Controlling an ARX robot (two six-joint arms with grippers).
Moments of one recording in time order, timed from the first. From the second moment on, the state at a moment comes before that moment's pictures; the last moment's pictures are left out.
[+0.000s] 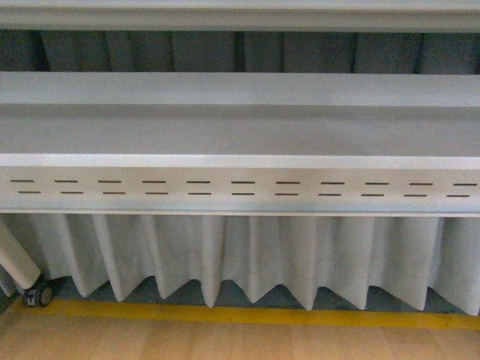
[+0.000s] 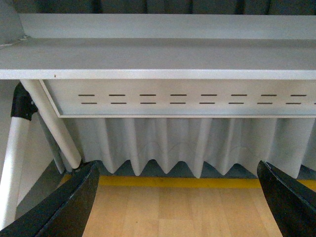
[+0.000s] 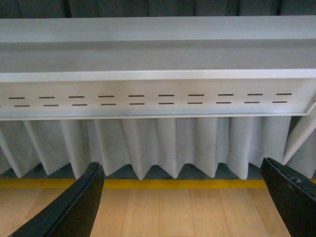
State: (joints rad) left arm 0.00 0.01 0.01 0.00 0.00 0.00; right arm 0.00 0.00 0.01 0.00 0.00 -0.01
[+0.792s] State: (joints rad) left arm 0.00 0.01 0.01 0.00 0.00 0.00; right arm 0.00 0.00 0.01 0.00 0.00 -0.01
